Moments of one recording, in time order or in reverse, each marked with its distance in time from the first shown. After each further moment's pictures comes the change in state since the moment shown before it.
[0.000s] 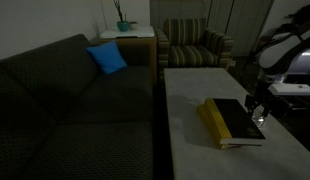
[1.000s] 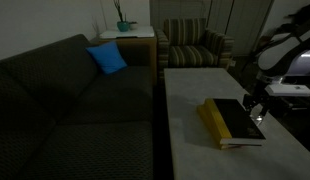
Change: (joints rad) arm 0.014 -0.012 -0.005 -0.032 0.001 0.067 0.053
